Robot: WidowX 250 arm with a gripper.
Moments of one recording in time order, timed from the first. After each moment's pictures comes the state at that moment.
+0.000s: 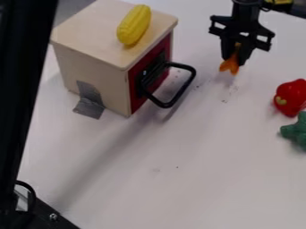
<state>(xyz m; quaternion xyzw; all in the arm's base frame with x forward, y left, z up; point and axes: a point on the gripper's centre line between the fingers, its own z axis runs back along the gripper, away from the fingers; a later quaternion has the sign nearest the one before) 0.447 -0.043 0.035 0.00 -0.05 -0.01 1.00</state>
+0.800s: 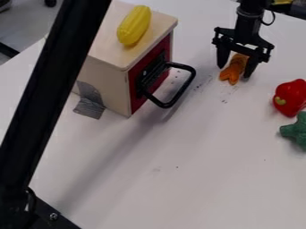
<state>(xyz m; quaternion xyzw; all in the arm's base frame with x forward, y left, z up) 0.455 -0.043 0.010 0.01 0.00 -0.02 1.00</state>
